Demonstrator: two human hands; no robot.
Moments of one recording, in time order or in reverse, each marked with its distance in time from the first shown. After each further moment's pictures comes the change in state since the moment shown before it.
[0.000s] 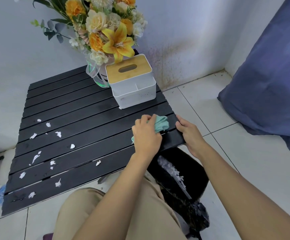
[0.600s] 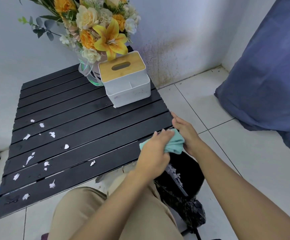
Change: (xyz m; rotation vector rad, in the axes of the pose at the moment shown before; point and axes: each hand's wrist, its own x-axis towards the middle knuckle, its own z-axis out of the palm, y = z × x) left_hand -0.052 0.021 -0.010 -0.327 -0.255 0.239; right_hand 0.003 0.004 -0.005 0.072 -0.030 0.060
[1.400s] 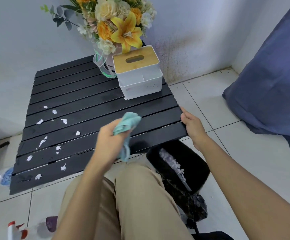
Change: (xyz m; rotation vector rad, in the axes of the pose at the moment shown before) left_hand -0.051 -0.021 -0.107 -0.545 0.288 -0.426; right_hand -0.009 -0.007 0.010 -0.166 0.053 -0.112
